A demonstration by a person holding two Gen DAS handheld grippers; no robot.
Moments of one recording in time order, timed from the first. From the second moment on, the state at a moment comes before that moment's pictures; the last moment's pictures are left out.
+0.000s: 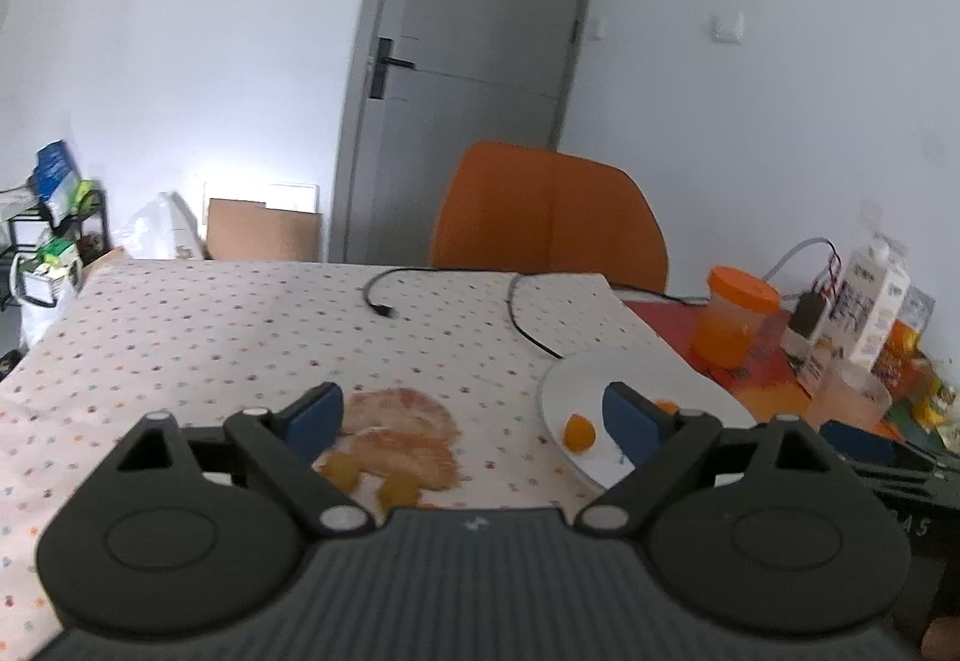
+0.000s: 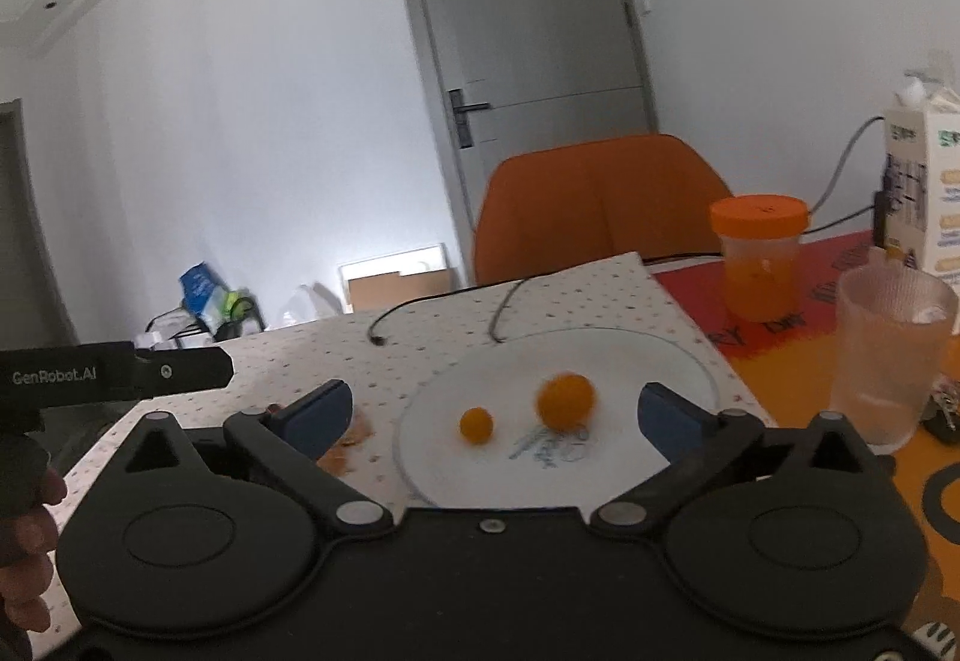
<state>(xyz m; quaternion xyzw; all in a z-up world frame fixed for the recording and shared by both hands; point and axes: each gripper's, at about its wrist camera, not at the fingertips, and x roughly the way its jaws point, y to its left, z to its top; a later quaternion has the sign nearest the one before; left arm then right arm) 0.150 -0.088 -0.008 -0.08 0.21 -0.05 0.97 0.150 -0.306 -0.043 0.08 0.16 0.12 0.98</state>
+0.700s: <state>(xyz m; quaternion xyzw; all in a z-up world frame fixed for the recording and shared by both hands) 0.096 -0.026 -0.006 -0.09 0.22 -0.03 0.97 0.130 -0.251 -0.034 0.03 0.16 0.17 0.97</state>
